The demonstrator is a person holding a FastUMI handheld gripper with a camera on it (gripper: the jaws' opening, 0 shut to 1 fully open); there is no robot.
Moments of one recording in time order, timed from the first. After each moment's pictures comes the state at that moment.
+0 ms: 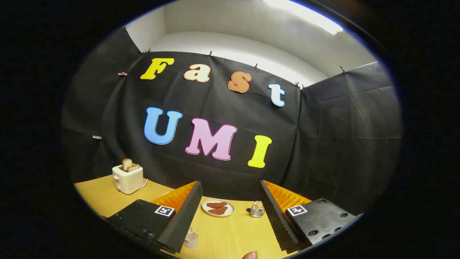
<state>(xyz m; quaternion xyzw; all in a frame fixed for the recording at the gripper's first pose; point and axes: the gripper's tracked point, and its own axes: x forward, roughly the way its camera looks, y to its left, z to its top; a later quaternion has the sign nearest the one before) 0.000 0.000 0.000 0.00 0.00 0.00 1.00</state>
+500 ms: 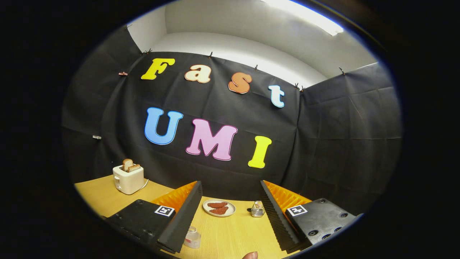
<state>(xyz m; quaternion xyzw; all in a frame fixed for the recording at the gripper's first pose) -0.009 0.006 0.005 0.00 -0.01 -0.01 1.00</state>
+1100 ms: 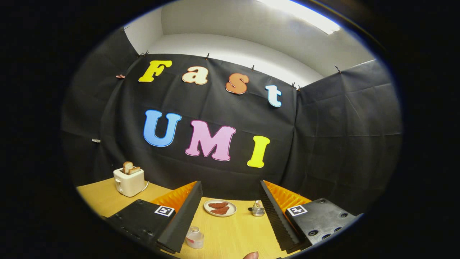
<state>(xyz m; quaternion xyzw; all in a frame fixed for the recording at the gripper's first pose) -0.017 0.017 0.001 0.02 -0.01 0.00 1.00</state>
